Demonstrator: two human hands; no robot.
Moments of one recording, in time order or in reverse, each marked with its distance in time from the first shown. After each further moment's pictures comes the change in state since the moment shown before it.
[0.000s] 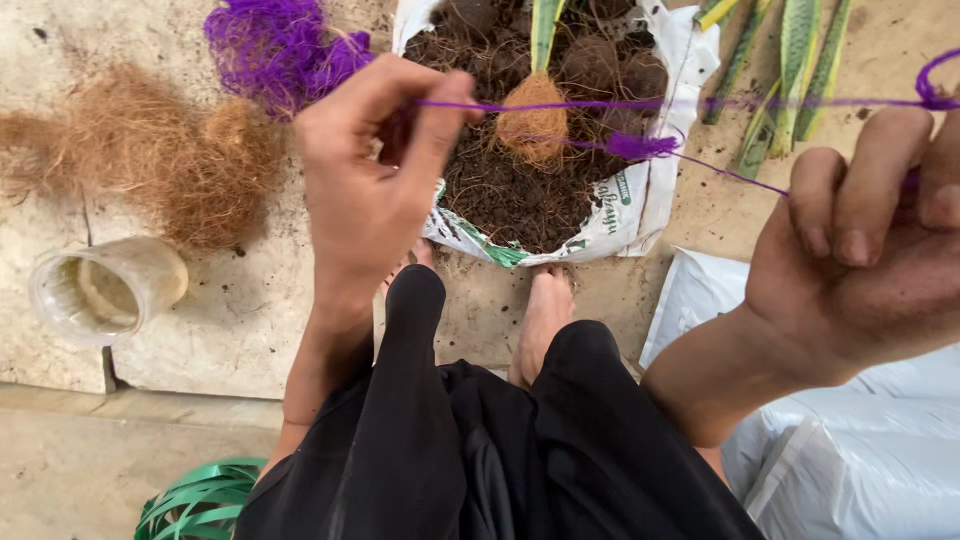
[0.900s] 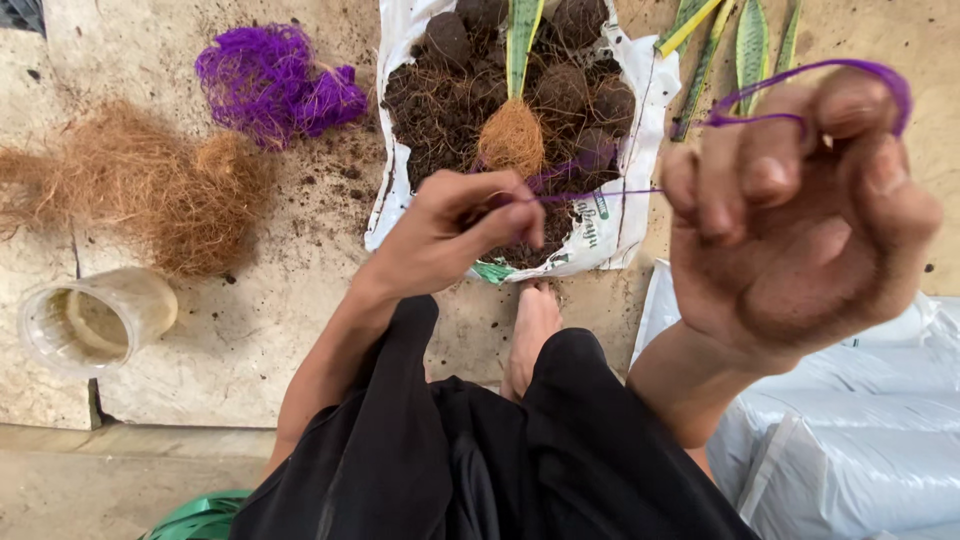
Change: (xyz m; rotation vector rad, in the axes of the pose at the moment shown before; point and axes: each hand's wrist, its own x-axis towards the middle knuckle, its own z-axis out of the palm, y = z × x) left_hand -0.017 -0.029 0.036 -0.534 -0.588 -0.119; right_hand -0.002 -0.004 0.028 0.109 -0.206 0.159
